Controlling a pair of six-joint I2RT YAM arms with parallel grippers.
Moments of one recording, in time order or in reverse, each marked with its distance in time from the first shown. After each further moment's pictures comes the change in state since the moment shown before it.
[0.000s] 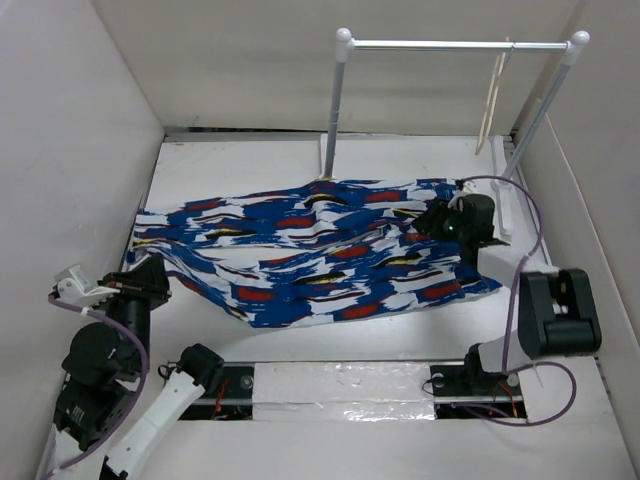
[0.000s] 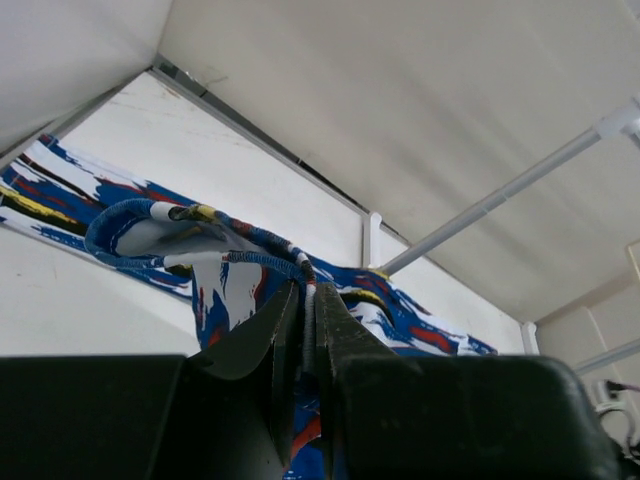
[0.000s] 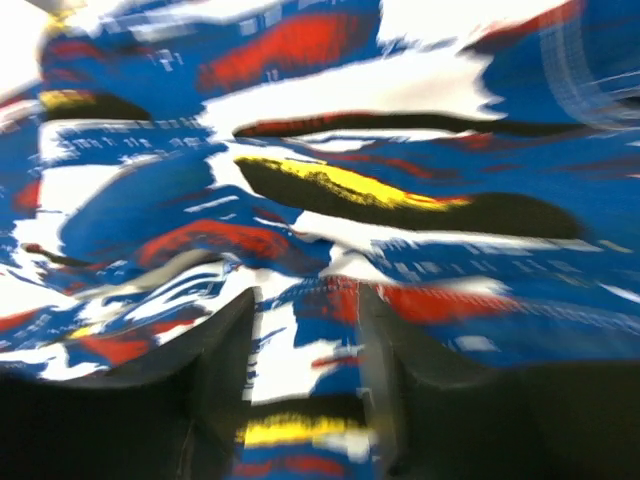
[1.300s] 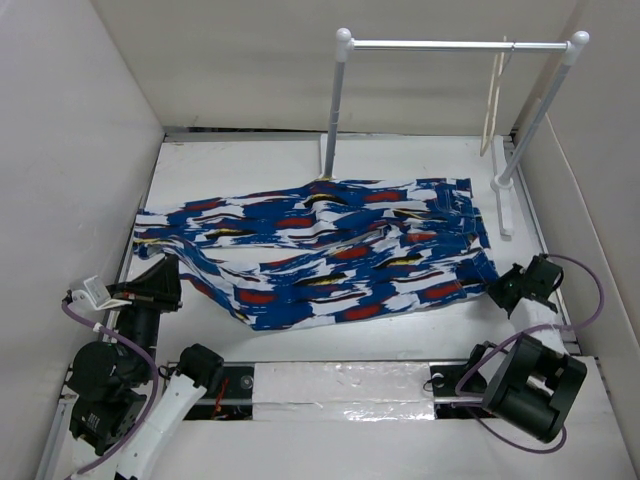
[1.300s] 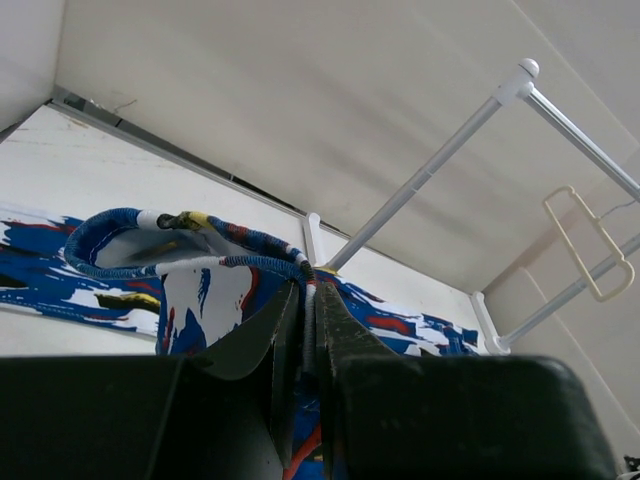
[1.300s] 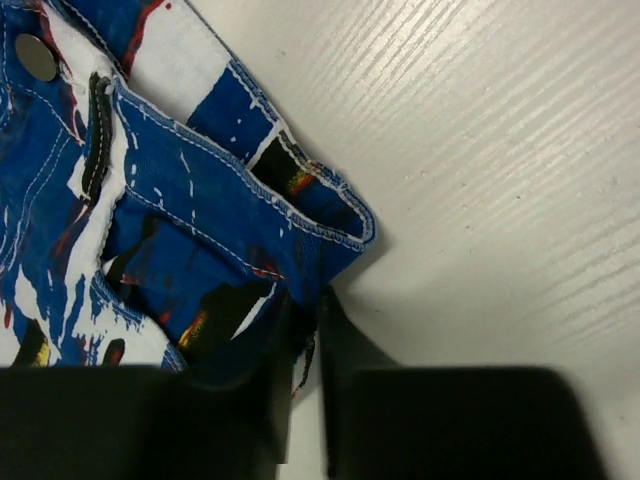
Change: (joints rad) left arm 0.046 -0.132 -0.152 0.175 0.240 0.101; right arm -0.631 -0.514 -0.351 -0.483 0.106 0.024
